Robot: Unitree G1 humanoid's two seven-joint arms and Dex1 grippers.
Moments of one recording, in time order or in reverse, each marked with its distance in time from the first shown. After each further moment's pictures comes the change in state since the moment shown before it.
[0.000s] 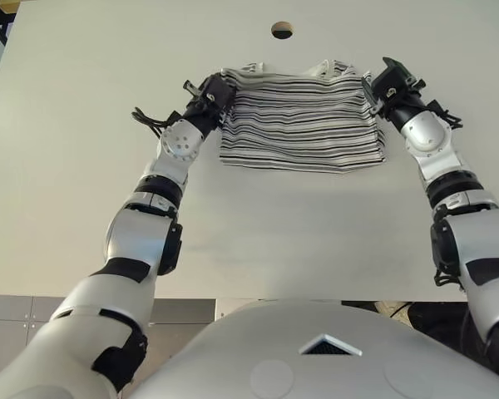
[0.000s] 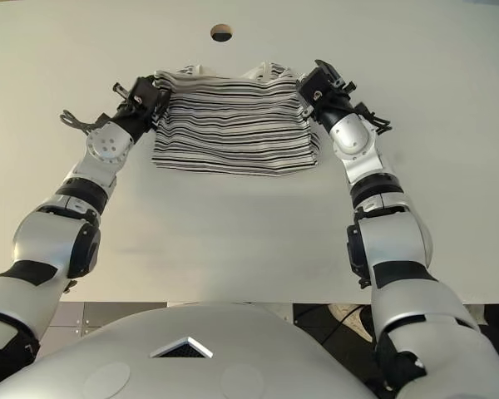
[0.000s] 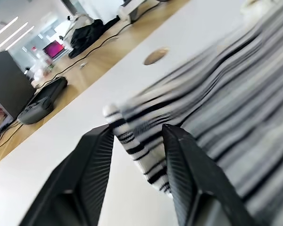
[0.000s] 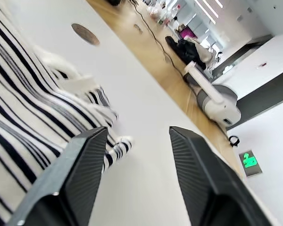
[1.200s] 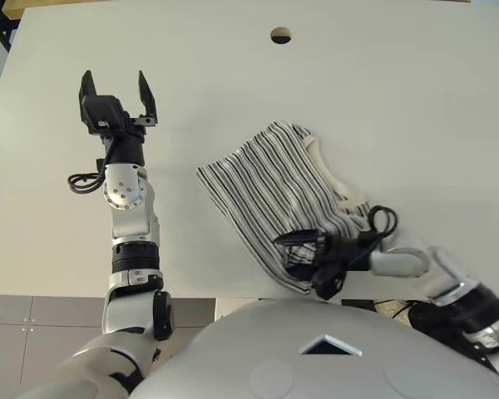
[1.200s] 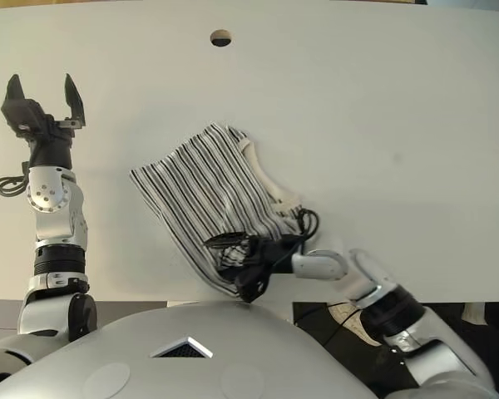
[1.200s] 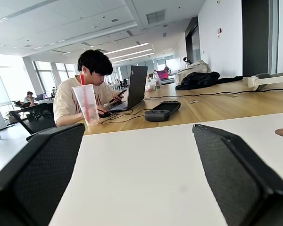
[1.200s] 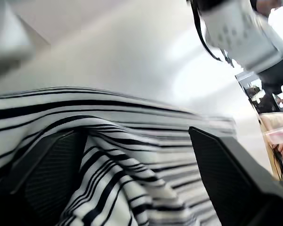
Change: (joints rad) left arm 0.556 0.027 0.339 -0.850 -0.277 0.097 0.145; right arm 0.731 -0.269 0.494 -1.436 -0.120 -0.030 0.590
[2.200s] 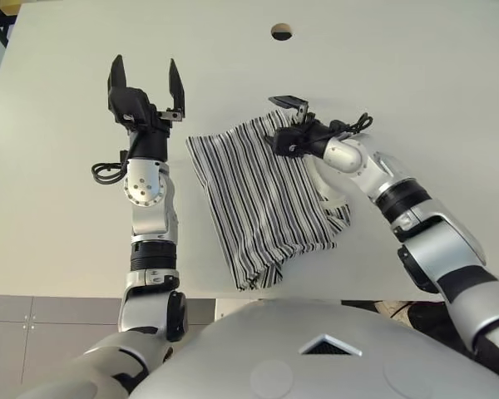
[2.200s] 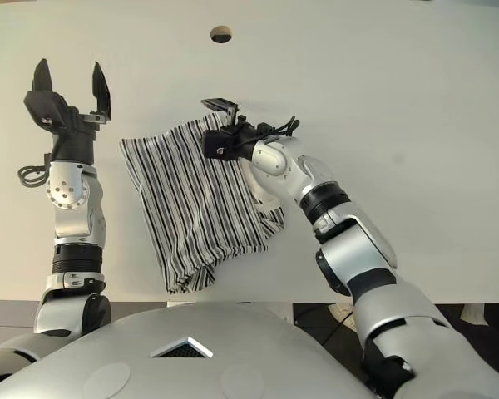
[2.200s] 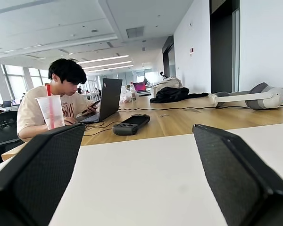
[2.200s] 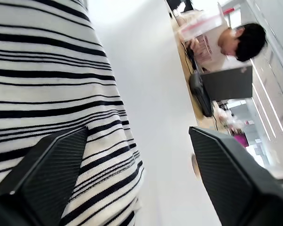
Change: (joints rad) left arm -0.004 -0.088 -0.066 -0.085 0.004 -0.003 -0.061; right arm -0.704 0.433 -0.114 1.171 -0.123 0.078 -0.573
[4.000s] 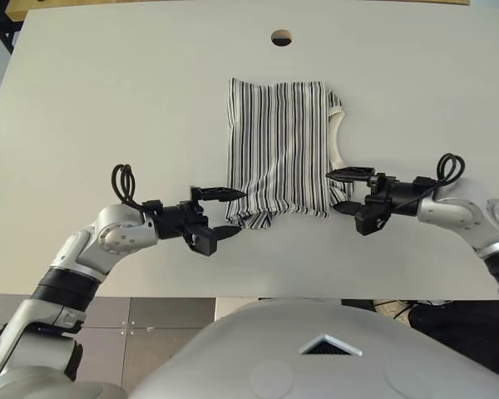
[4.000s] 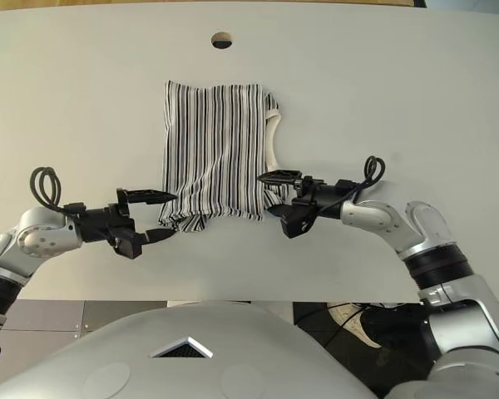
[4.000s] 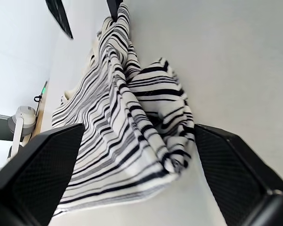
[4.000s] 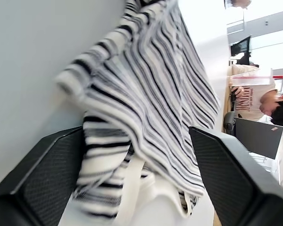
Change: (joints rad) left arm 0.169 0.654 -0.516 -0.152 0.379 -0.443 -0.518; right arm 0.511 -0.616 -0.120 -0.781 0.045 -0.314 0.379
